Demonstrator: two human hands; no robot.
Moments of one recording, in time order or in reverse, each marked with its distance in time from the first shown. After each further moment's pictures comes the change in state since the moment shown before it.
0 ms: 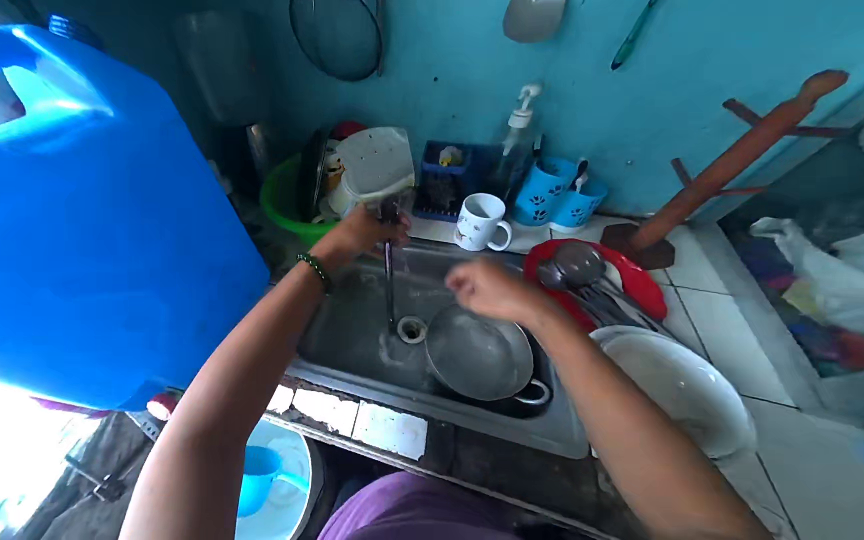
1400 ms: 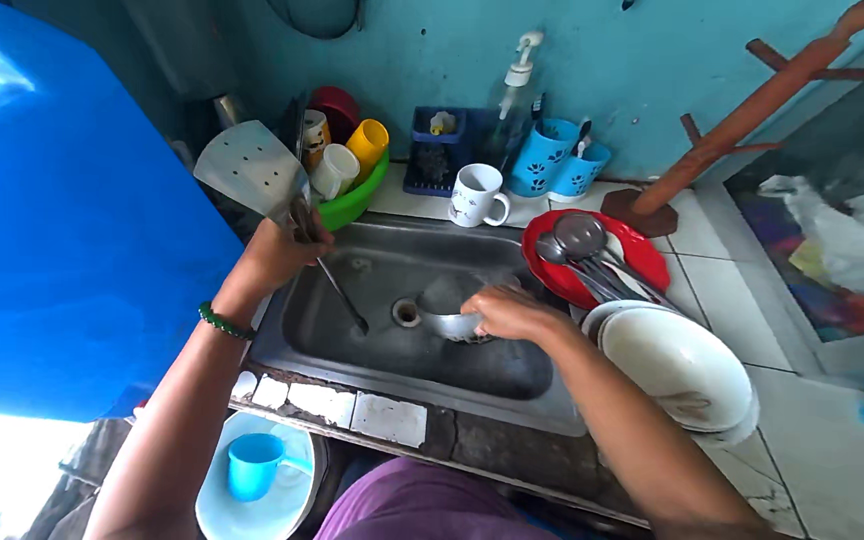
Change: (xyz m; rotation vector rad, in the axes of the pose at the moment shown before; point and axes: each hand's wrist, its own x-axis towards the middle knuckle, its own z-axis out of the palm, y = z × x) left_hand -0.069 -0.032 -0.044 0.188 0.214 0.099; right_hand -0.011 0.042 0.033 -0.323 -0.363 0.110
